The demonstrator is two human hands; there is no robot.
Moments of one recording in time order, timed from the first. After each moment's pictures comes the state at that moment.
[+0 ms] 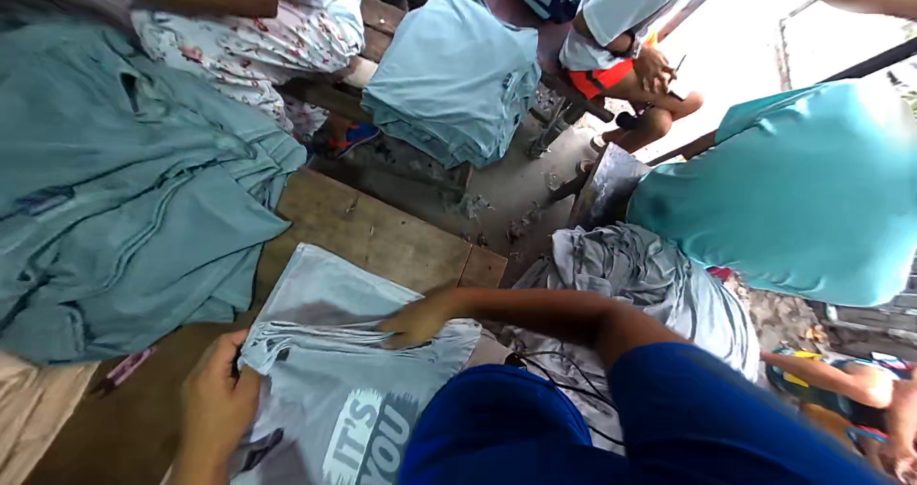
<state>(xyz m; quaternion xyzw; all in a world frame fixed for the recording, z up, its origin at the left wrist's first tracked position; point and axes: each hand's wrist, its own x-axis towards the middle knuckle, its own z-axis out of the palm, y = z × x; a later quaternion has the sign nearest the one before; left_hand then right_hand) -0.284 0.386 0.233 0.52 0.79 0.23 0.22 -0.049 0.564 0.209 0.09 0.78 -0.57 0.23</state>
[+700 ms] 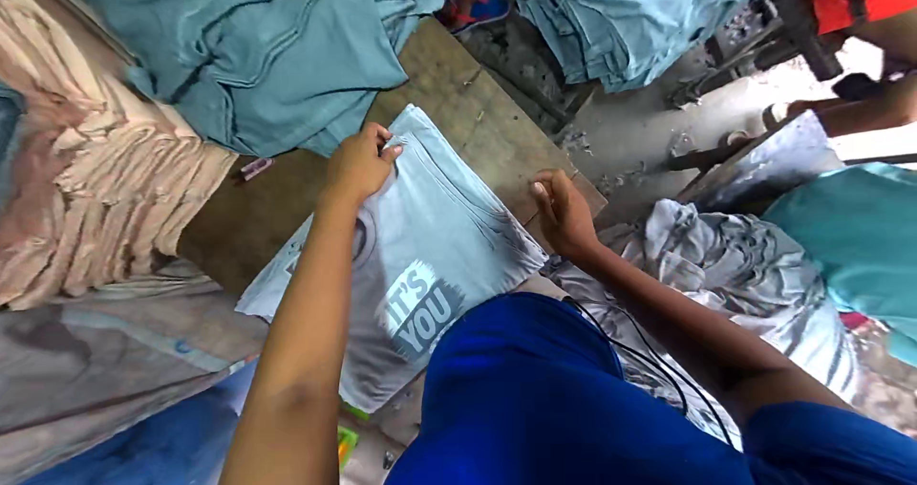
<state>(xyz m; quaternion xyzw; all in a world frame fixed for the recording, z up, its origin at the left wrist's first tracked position) -0.295 0.467 0.194 0.41 0.85 0.05 0.33 0.035 0.554 0.163 0.38 0.80 -0.45 -0.12</state>
